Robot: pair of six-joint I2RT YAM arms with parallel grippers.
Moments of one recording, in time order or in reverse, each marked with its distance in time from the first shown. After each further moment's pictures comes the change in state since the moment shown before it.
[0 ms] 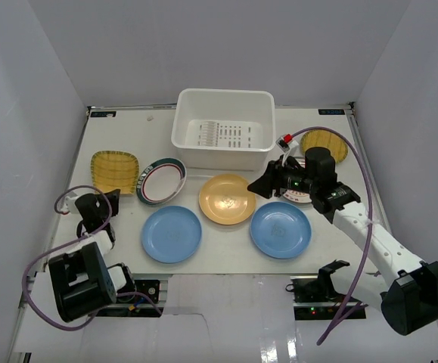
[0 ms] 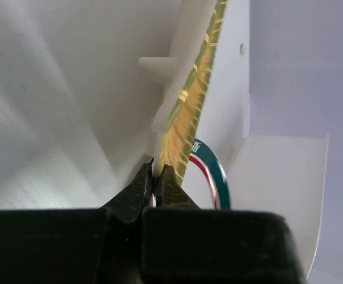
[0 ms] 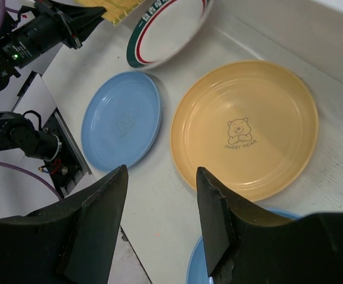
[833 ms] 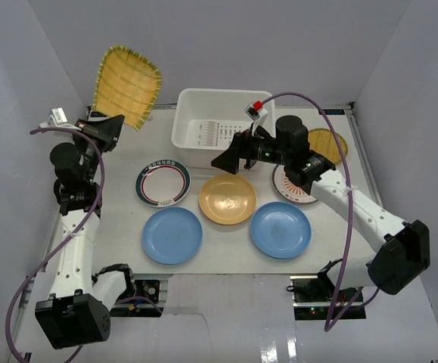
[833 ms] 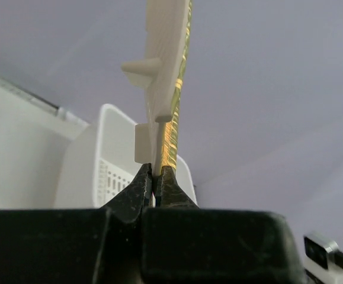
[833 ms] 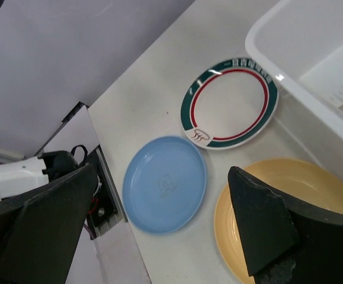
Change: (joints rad) left arm -0.206 -0.235 0.636 -0.269 0.163 0.207; right arm 0.199 0.269 0.365 0.065 0.061 0.099
